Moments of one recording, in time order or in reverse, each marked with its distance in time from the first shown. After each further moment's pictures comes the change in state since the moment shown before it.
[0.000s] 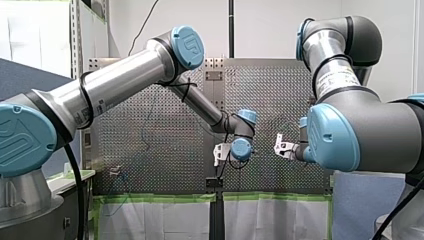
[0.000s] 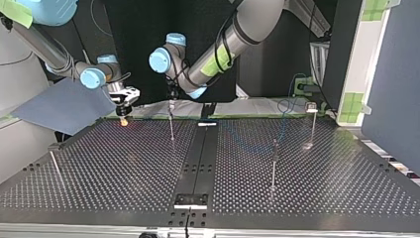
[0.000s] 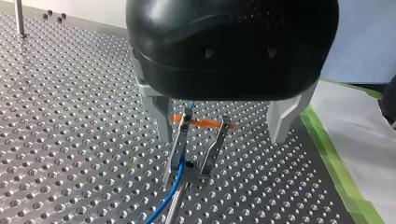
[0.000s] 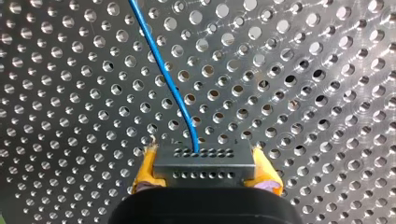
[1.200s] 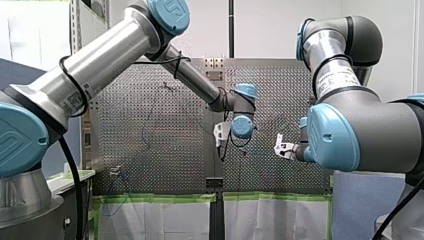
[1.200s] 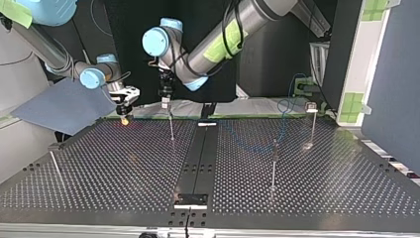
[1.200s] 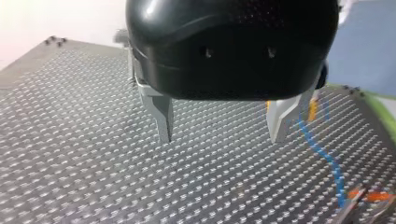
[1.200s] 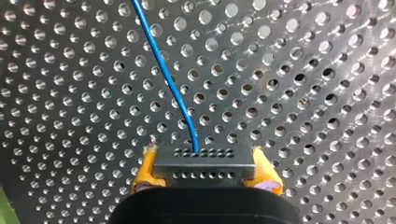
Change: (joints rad) left arm -0.045 0.232 -0.173 0.113 -0.045 -0.021; right arm -0.003 0.000 0.000 0.024 -0.009 0.002
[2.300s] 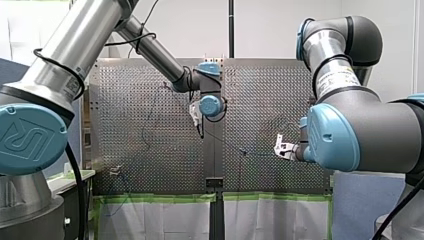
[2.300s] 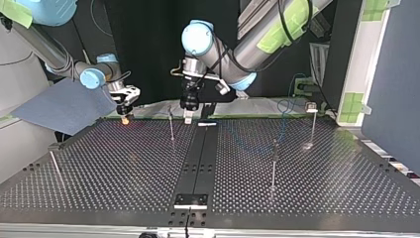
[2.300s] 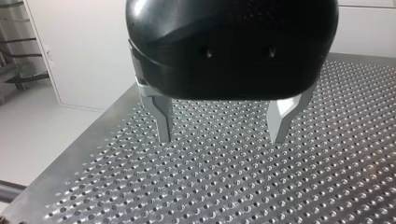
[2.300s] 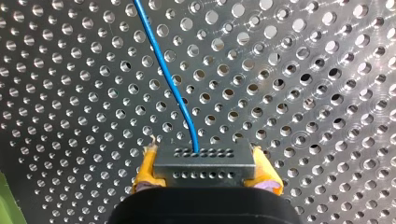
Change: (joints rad) left arm 0.146 0.321 -0.321 0.230 0.144 -0.030; right arm 0.001 0.000 0.000 0.011 0.000 -0.002
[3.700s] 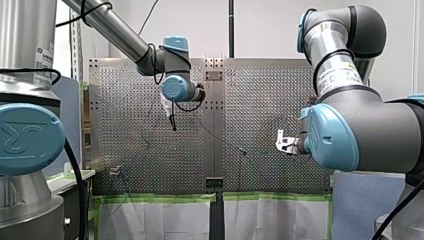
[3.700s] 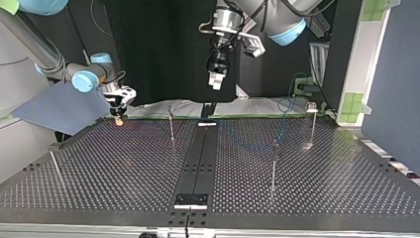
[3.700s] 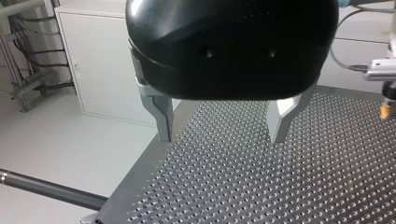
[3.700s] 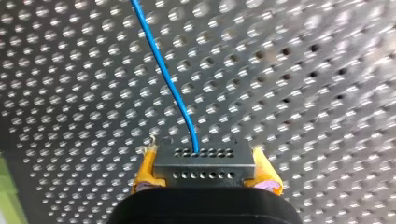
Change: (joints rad) left arm -0.010 0.392 -0.392 -0.014 0.007 -0.039; right arm -0.003 -0.080 0.001 0.136 0.070 -0.102
